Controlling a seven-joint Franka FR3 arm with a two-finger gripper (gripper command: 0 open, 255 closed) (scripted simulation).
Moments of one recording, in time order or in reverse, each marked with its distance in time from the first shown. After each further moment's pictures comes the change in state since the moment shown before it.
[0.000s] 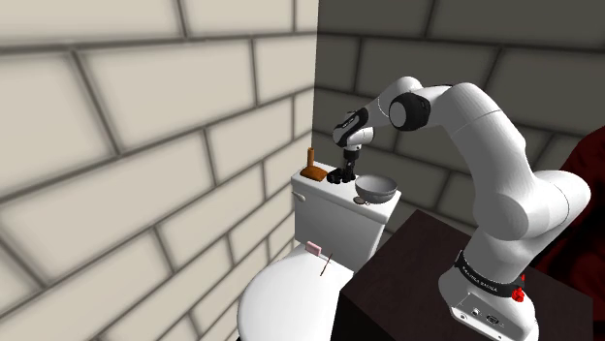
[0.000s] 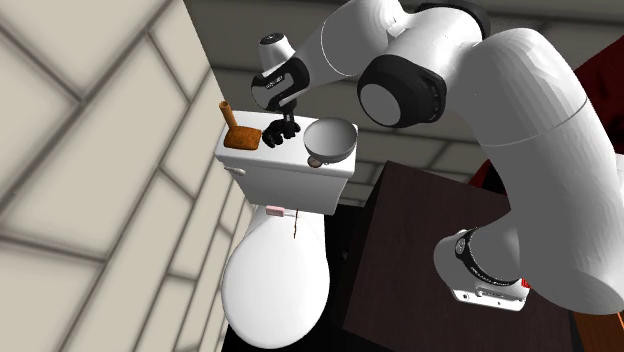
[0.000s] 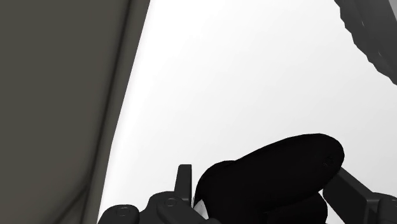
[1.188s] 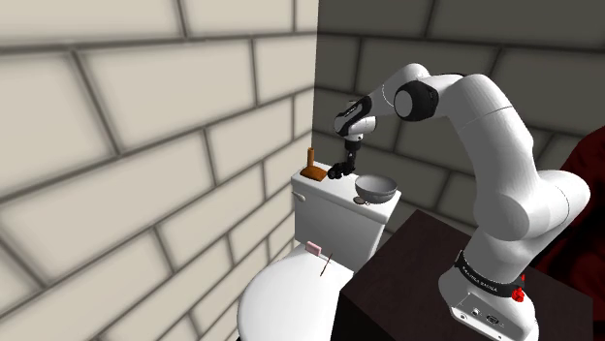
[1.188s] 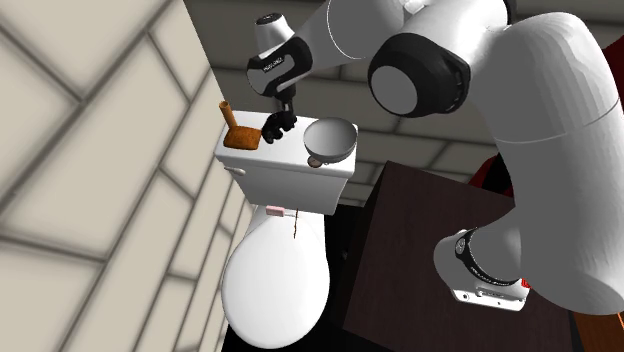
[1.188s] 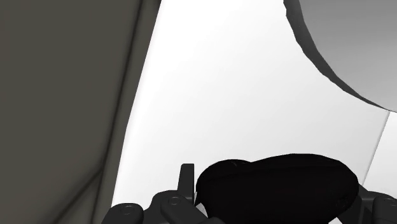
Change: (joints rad) arm 0.009 -0.108 -0.009 -0.052 -0.008 -0.056 0.002
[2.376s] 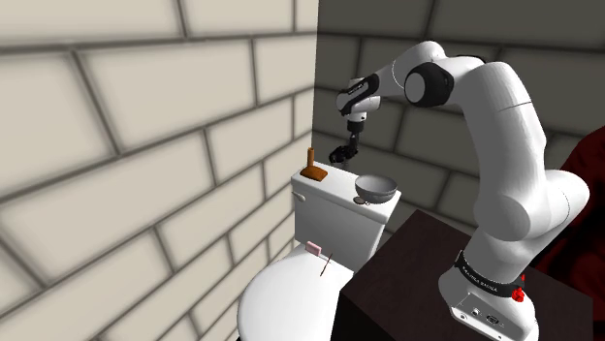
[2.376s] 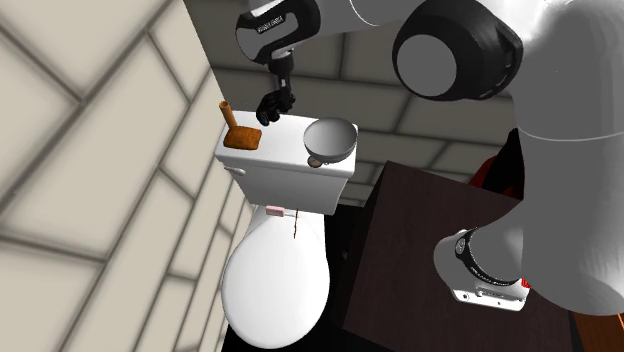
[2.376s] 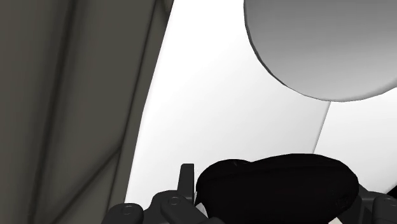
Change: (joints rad) arm 0.012 -0.159 -0.016 -0.016 -0.018 -0.143 0.006
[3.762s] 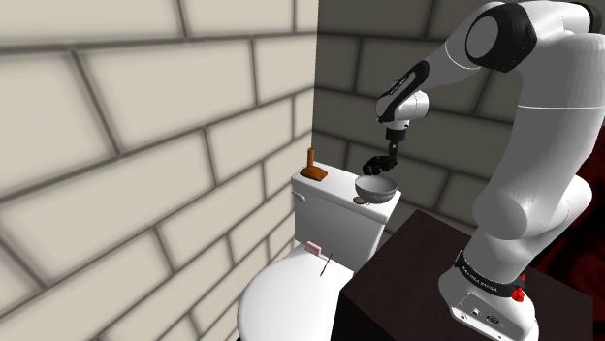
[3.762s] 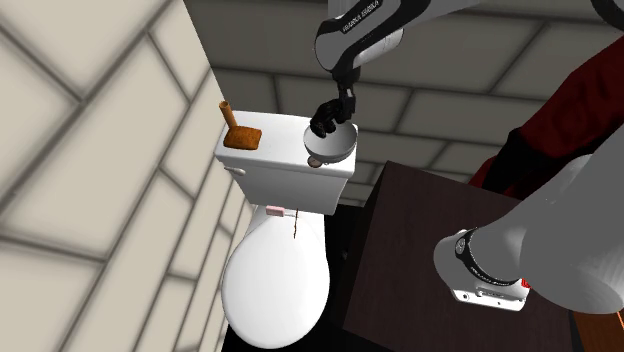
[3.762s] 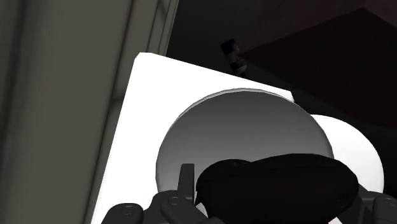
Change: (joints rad) arm -0.043 -0.493 -0.084 -0.745 -0.069 0.258 -0.127
